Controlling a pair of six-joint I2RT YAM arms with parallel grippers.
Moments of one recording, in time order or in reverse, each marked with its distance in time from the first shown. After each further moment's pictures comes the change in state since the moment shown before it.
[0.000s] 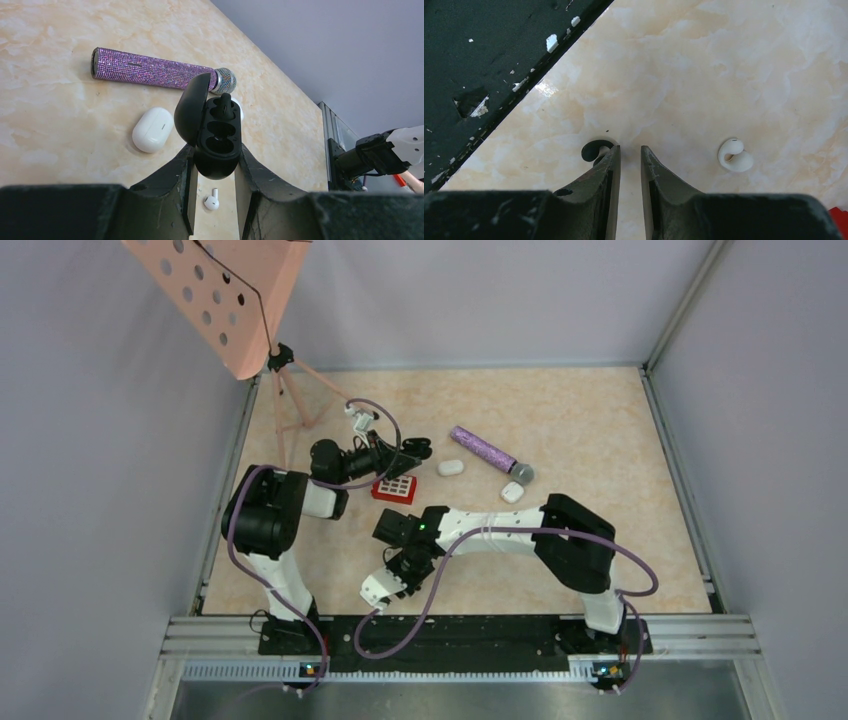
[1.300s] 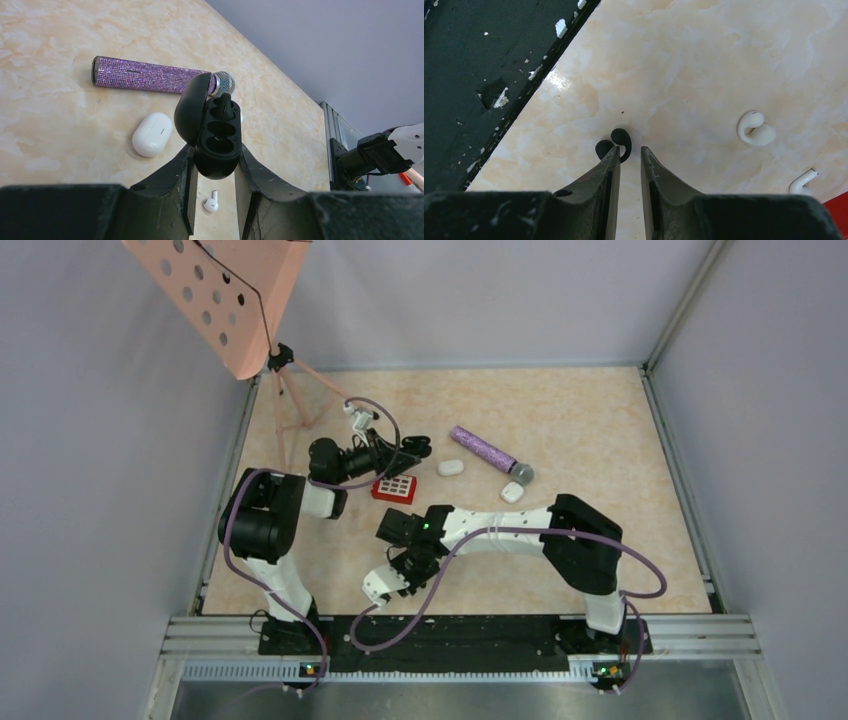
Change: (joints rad) left arm 0.000 -0.035 0.000 -0.021 0.000 0.022; right arm 0.000 -0.037 -0.016 -0.042 0.041 0.101
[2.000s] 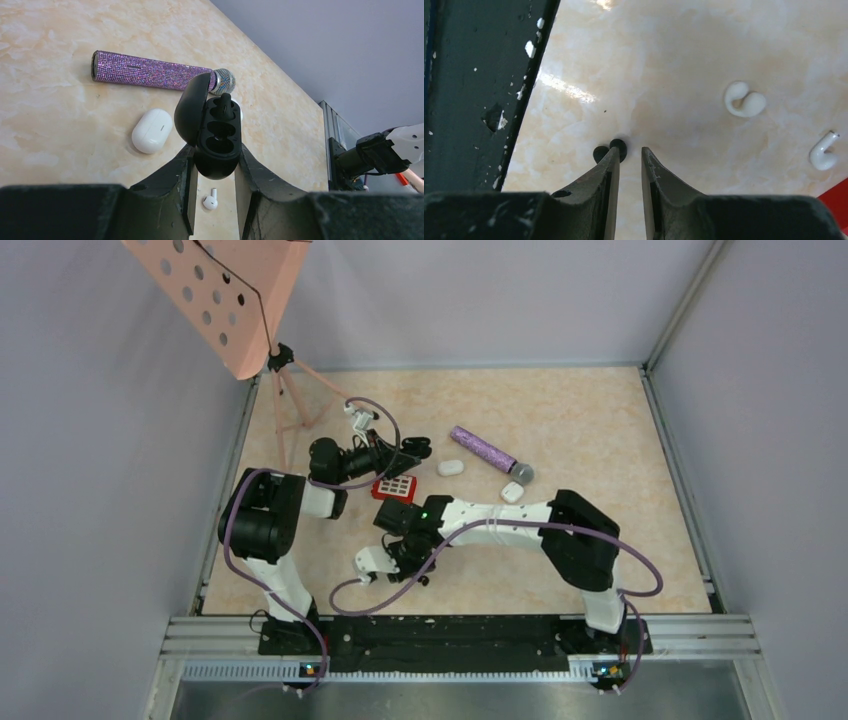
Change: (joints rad) left arm 0.000 0.000 0.000 -0.023 0.000 0.000; right arm -0.033 0.019 0.051 -0.019 -0.004 0.228
